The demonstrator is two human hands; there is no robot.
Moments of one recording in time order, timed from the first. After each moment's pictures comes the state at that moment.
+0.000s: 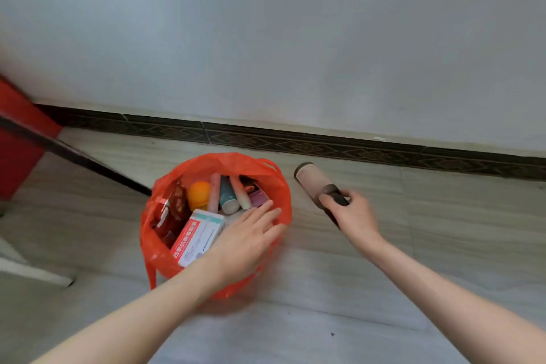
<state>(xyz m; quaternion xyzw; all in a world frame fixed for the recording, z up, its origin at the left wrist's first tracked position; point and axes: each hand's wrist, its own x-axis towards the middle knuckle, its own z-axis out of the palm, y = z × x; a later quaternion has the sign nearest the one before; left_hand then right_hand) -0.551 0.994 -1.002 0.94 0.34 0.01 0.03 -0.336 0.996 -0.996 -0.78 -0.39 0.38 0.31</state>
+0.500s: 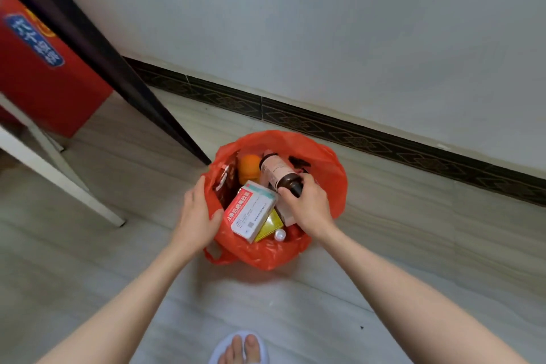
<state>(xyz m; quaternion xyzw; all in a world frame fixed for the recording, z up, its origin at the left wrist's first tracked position) -0.701 0.968 -1.030 0.56 0.75 0.18 0.29 -0.495 1.010 -1.018 -0.70 -0.58 0.37 0.21</state>
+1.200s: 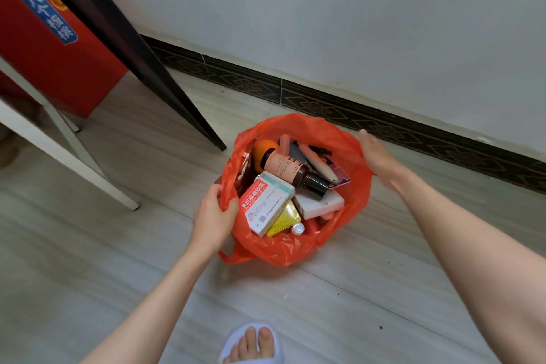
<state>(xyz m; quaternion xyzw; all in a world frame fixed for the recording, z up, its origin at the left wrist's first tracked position) -0.687 0.959 -1.033 0.43 0.78 0.30 0.34 -0.426 1.106 -1.036 -0.70 -0.50 0.46 0.21</state>
